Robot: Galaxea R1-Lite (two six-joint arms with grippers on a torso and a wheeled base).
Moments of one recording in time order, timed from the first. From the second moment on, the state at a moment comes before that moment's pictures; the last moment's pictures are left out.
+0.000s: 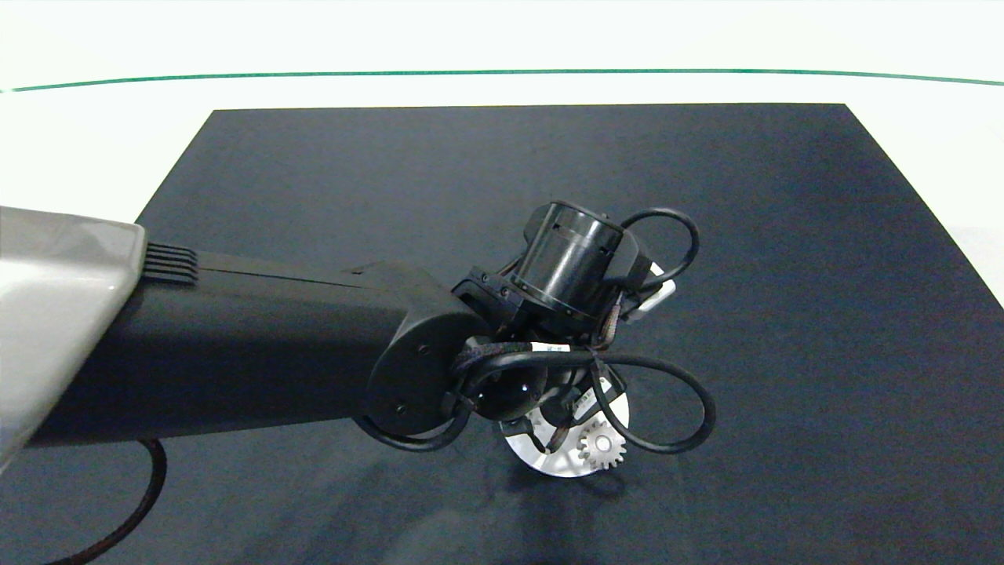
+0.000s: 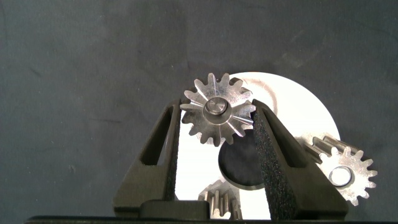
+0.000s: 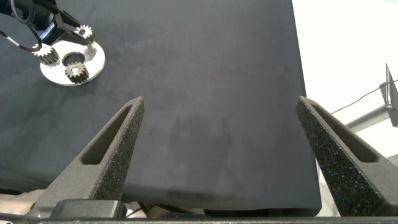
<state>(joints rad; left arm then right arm) -0.94 1.99 -1.53 0.14 0.34 0.36 0.04 0.07 -0.98 0.85 0.00 -0.18</state>
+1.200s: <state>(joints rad) -0.94 1.91 -1.57 0.32 0.34 0.36 0.04 0.07 -0.98 0.85 0.00 -0.18</state>
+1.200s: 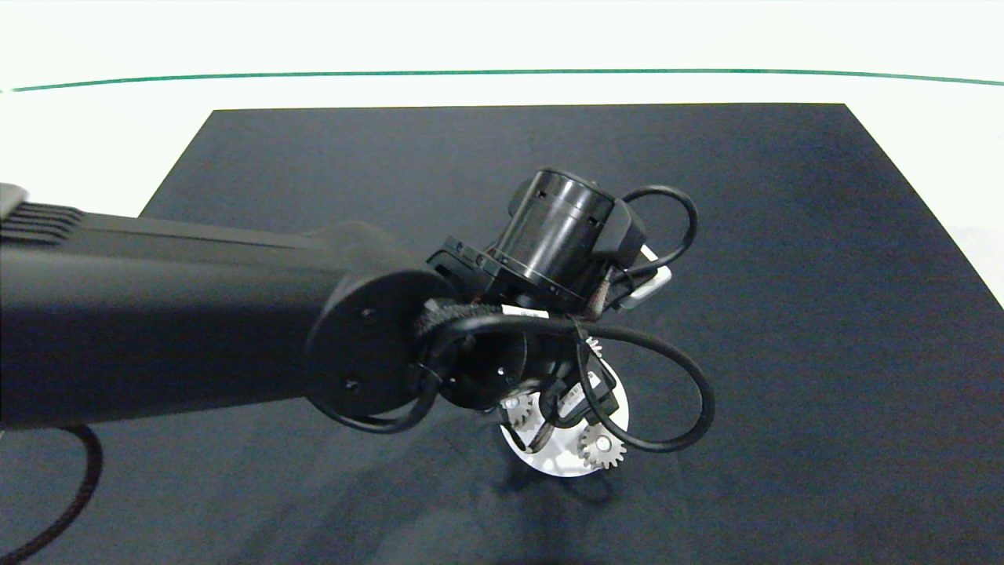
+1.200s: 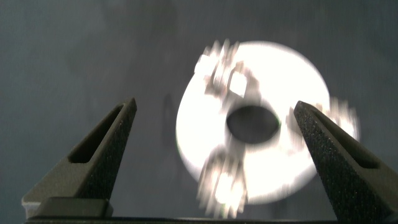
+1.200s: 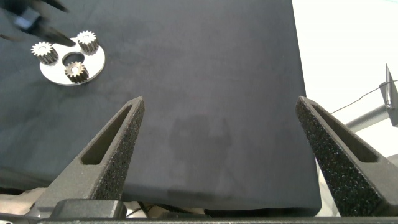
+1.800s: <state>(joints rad) -0.76 1.35 -1.64 1.05 0.33 0.12 0.02 0.26 -1.00 0.84 0.00 -0.18</state>
